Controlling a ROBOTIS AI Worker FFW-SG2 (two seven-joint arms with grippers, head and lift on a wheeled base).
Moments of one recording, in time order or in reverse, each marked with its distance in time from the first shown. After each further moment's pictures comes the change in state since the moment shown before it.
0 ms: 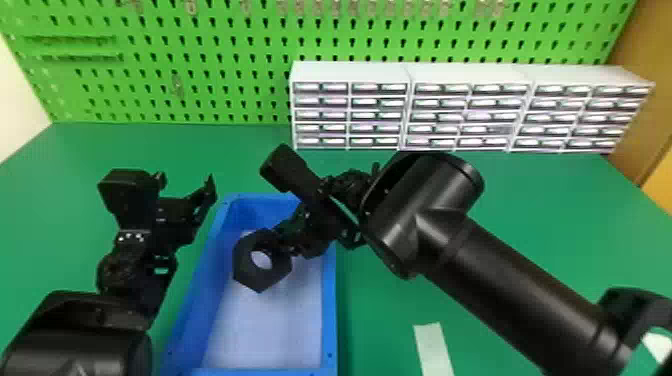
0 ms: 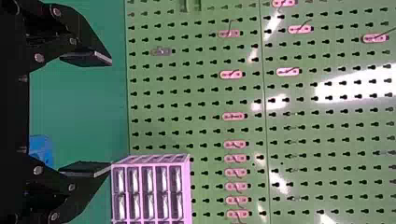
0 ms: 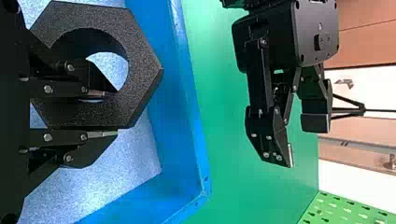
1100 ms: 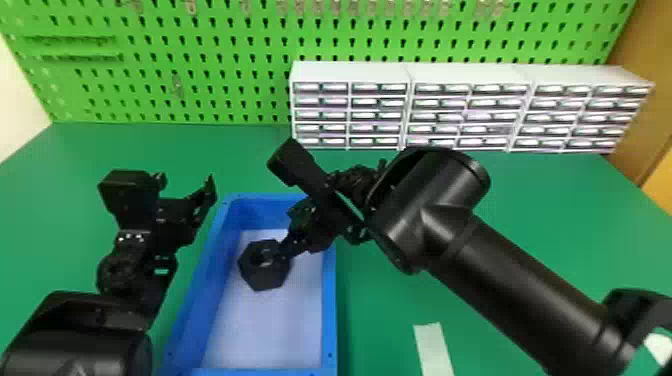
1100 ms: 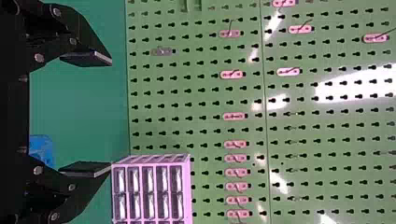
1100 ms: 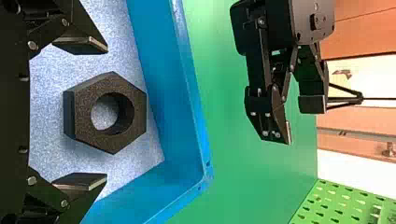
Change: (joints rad) left arm 0.001 0.000 0.000 0.000 0.002 0.000 0.000; right arm 0.005 -0.002 -0.031 0.003 0.008 0.003 -0.008
